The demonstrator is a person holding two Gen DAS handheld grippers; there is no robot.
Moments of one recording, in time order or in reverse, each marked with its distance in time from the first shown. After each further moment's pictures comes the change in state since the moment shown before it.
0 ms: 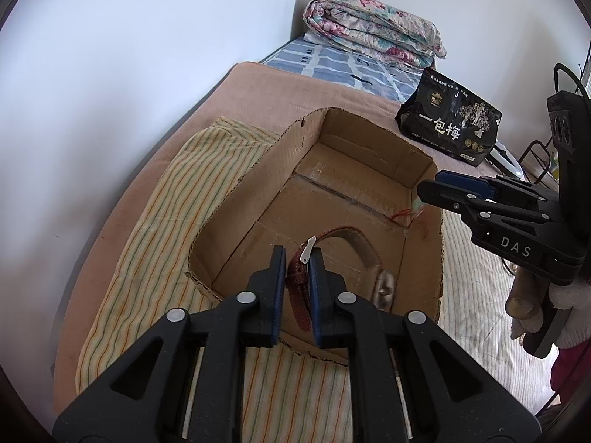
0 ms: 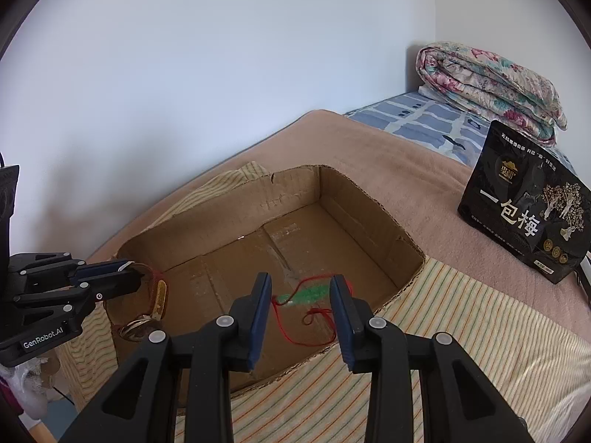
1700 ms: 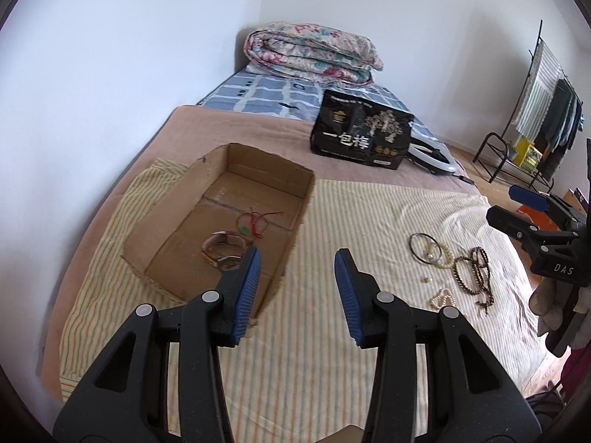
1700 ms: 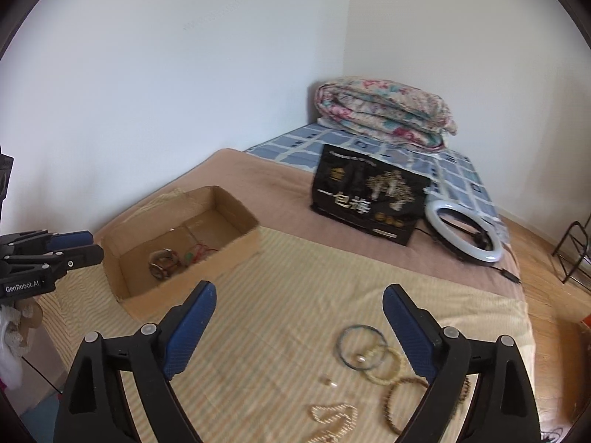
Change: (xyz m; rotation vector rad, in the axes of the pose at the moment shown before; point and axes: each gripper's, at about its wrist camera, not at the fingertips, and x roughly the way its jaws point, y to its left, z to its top) left arm -0.092 -0.106 -0.021 0.117 -0.096 -0.125; right arm -0.201 -0.054 -0.079 0.094 -0.130 -0.313
